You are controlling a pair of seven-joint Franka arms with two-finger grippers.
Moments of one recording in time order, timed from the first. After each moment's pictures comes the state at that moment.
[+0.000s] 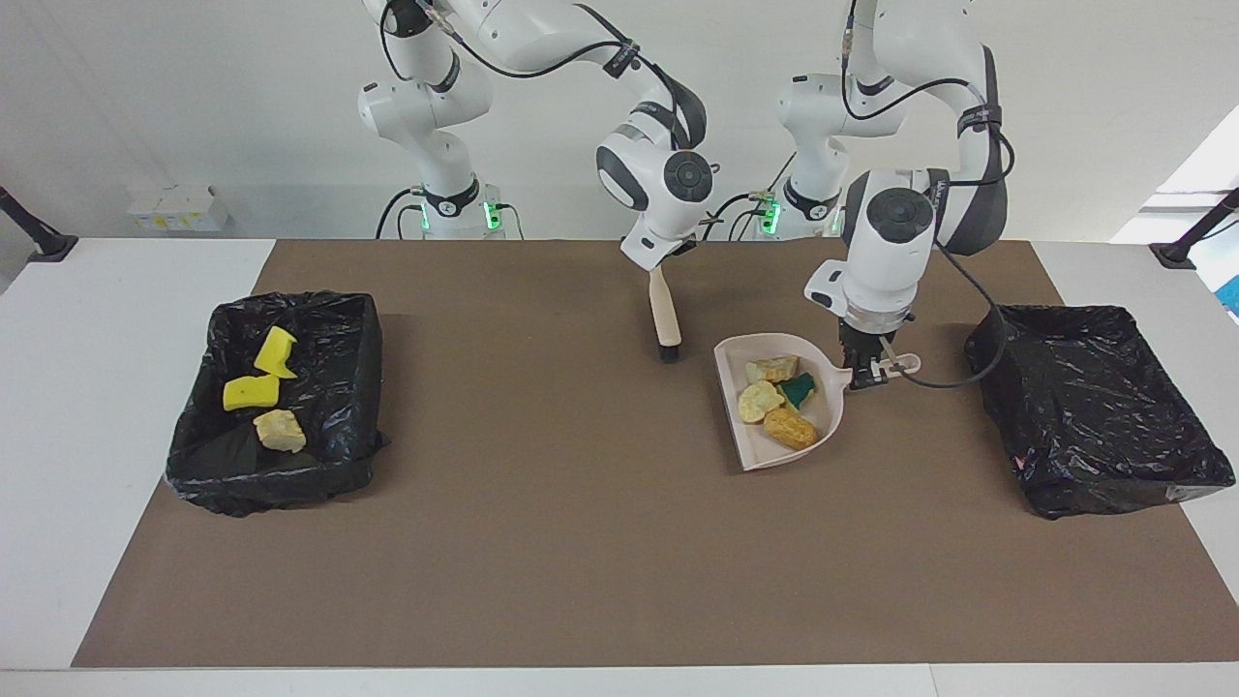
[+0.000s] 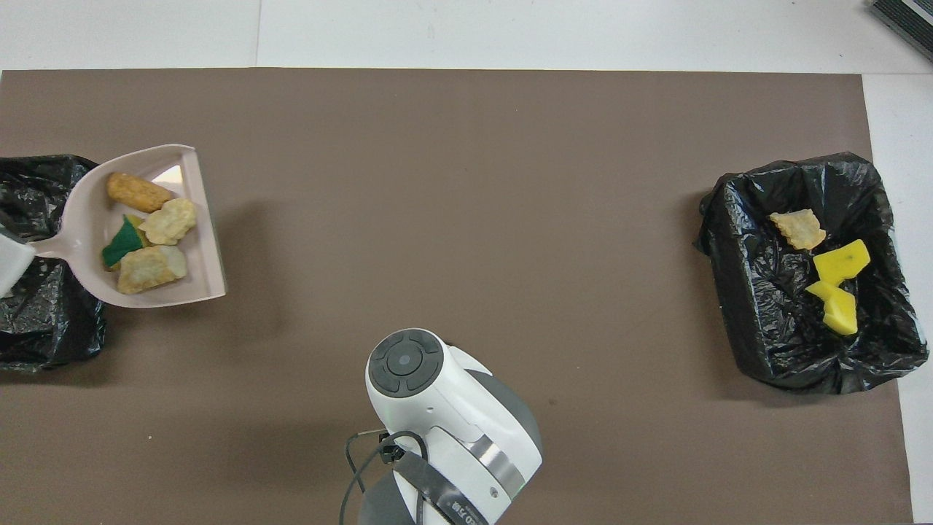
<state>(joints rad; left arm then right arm) 0.22 -0.01 -0.06 -1.94 0.20 2.06 1.46 0.37 0.25 0.49 -1.87 0.17 1.77 0.71</state>
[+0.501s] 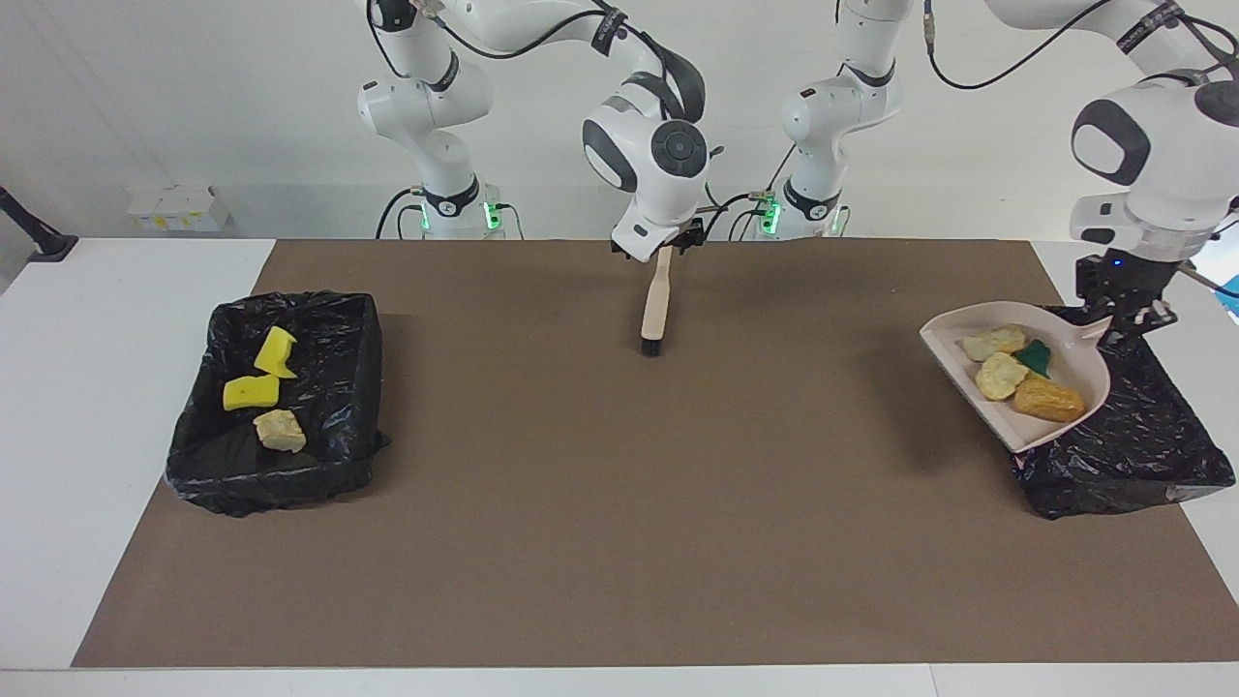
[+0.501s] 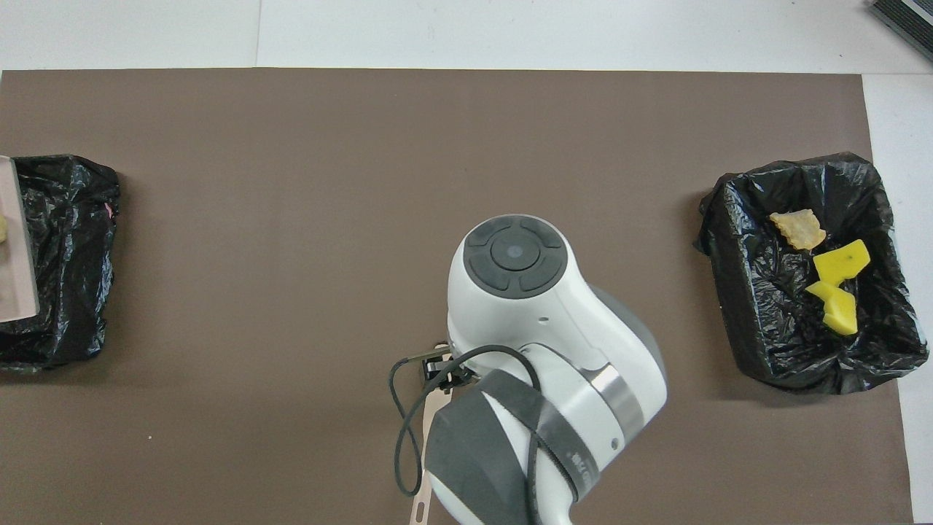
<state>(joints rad) 0.52 0.11 -0.05 -1.72 0.31 2.12 1.81 0.18 0.19 0.48 -1.64 0.10 1.59 0.47</state>
